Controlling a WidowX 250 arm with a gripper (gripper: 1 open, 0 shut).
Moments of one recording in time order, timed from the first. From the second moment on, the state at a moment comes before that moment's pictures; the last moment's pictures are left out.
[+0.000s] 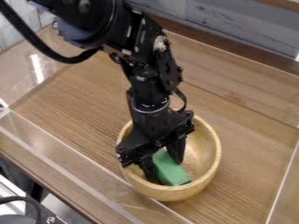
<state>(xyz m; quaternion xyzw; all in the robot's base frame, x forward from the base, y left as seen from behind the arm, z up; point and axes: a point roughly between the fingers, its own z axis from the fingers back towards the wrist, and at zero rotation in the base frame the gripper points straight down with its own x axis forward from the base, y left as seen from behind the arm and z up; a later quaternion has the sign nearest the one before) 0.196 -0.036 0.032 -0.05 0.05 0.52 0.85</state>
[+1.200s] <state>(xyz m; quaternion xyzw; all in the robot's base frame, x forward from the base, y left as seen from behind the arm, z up) 0.187 -0.035 0.047 -0.03 0.09 0.45 0.89</state>
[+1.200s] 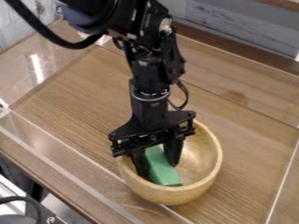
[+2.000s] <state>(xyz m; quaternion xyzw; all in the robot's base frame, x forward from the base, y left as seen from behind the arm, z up) 0.188 -0.029 0.060 -0.04 0.09 0.42 0.90</state>
